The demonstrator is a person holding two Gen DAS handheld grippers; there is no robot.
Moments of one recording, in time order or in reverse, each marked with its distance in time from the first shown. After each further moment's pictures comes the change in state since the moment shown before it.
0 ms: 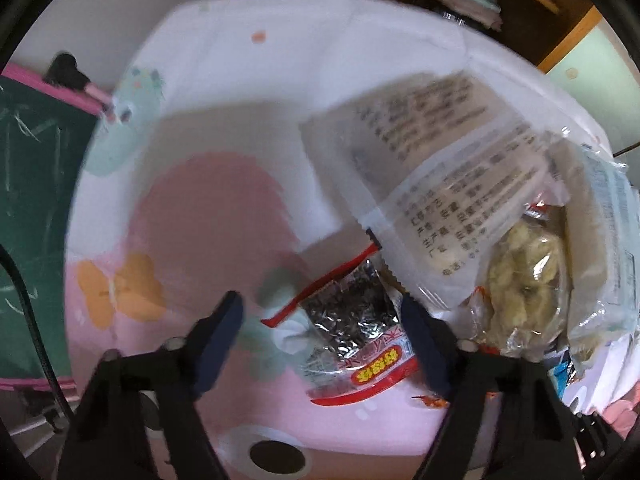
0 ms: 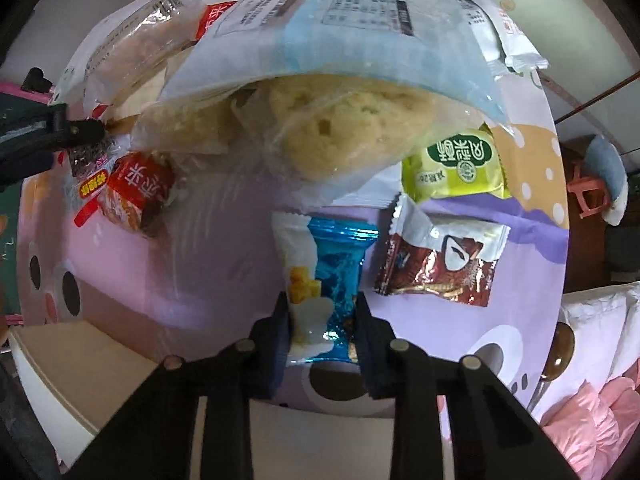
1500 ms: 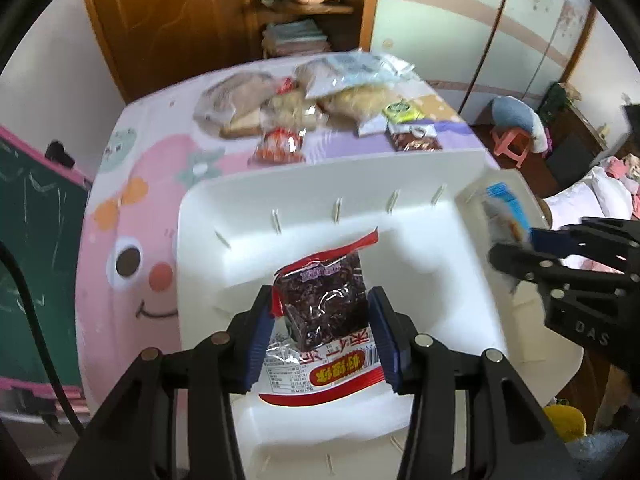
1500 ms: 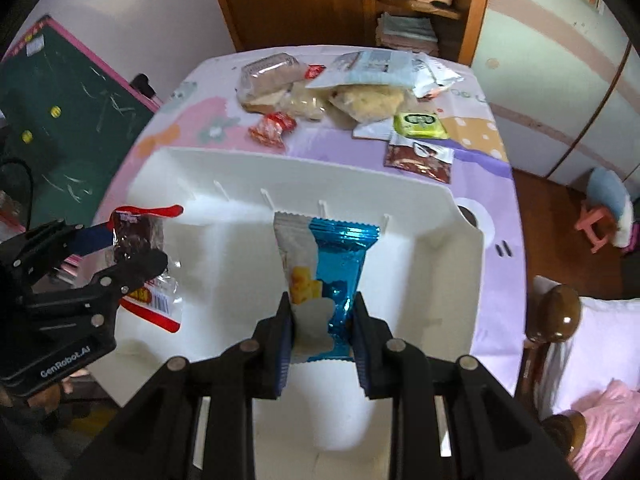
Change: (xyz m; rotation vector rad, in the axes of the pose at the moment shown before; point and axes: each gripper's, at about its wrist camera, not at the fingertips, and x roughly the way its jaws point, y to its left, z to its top) left arm -0.141 -0.029 -0.303 0.451 -0.350 -0.137; right arm -0.116 0.013 -0.201 -0.079 -0.370 0.026
